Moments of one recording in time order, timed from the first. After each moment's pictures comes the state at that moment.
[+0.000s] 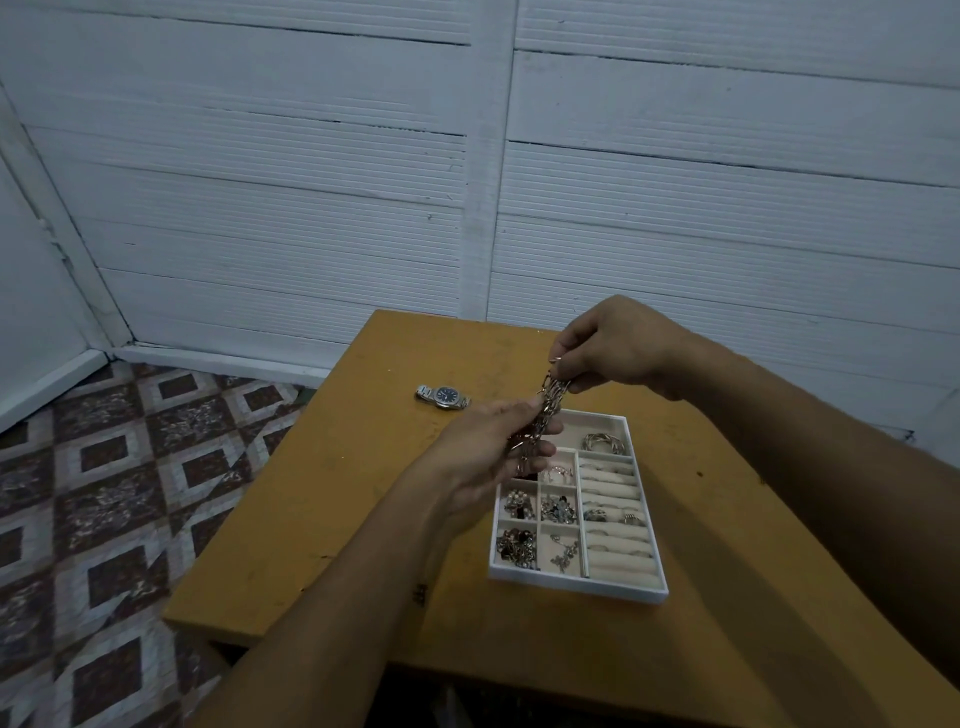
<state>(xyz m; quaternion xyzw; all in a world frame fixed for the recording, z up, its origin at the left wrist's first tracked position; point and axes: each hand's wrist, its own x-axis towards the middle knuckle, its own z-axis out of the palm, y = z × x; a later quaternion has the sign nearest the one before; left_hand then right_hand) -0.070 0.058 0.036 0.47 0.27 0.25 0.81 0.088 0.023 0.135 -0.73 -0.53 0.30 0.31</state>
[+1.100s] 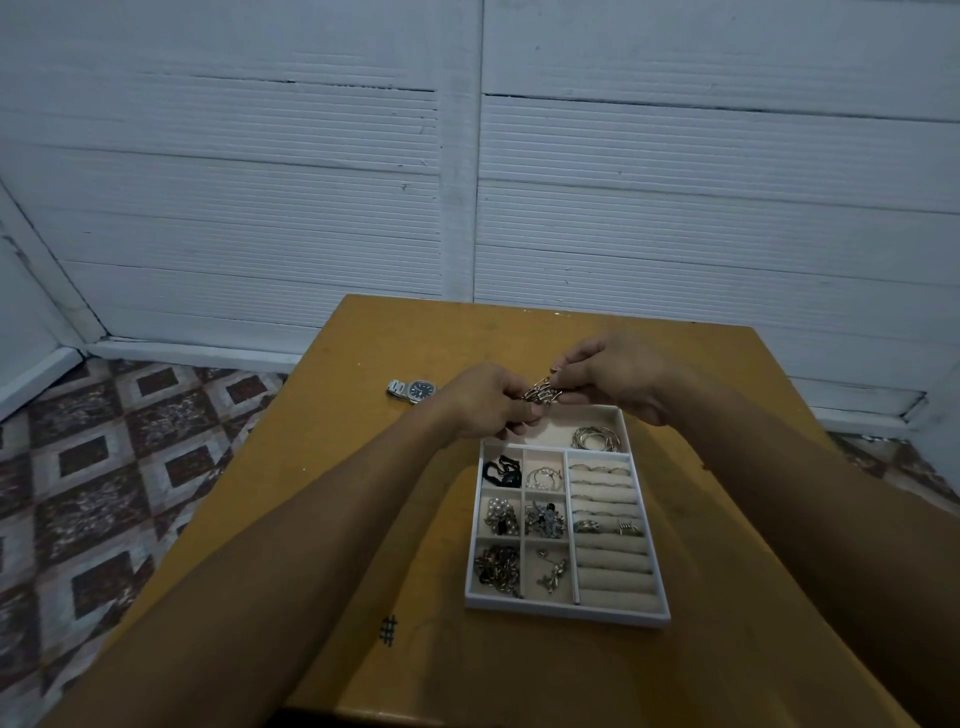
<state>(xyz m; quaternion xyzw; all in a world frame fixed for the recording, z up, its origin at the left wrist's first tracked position) -0.016 0.128 0.025 0.79 0.34 0.08 0.51 0.144 0.054 0.060 -0.70 -0.36 0.45 0.42</state>
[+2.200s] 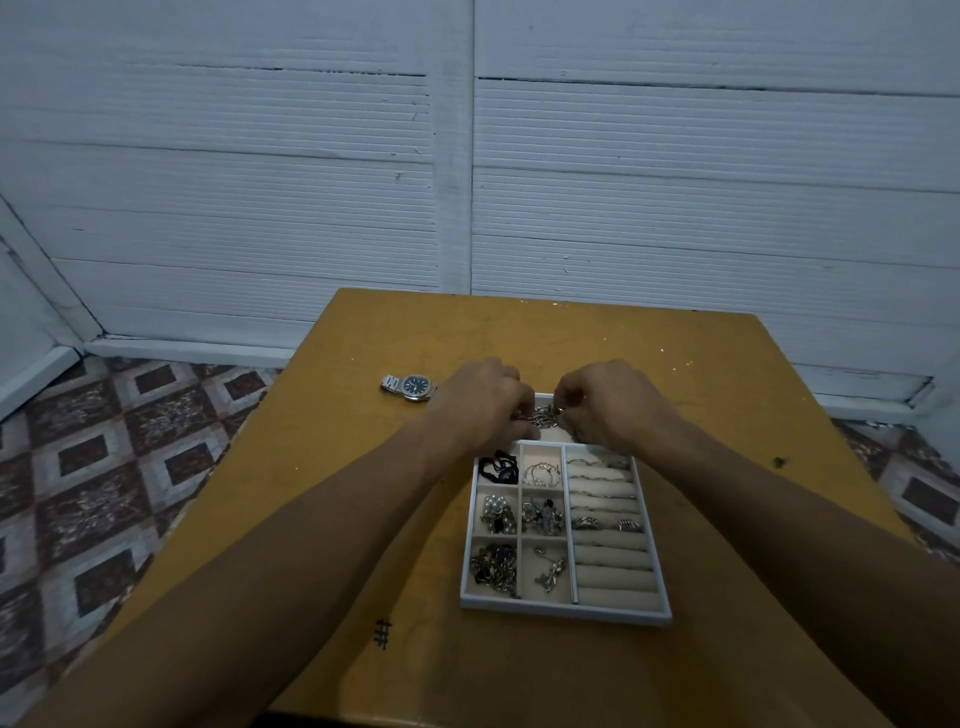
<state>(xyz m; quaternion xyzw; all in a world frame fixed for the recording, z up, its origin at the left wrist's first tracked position) -0.009 0.133 0.005 0.97 0.23 0.04 0.01 0.147 0.044 0.013 -0.78 -0.61 0.06 0.11</state>
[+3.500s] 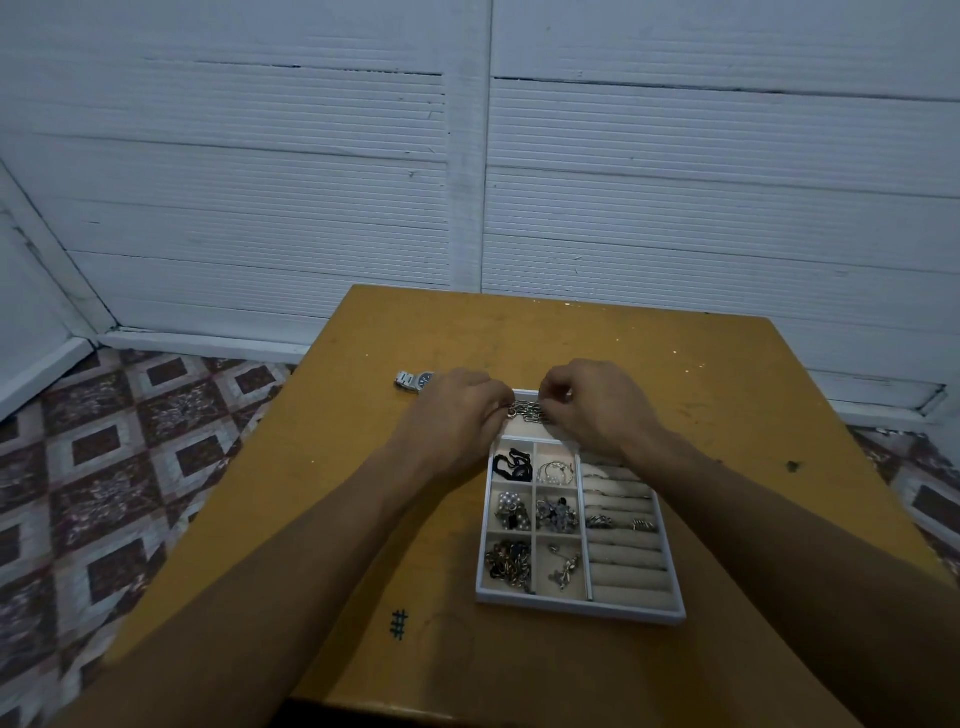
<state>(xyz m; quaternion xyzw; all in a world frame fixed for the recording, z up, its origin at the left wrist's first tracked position) -0.056 0.129 -0.013 0.94 0.26 0.23 0.08 0.123 0.055 0.004 -0.75 -0.63 0.02 0.18</state>
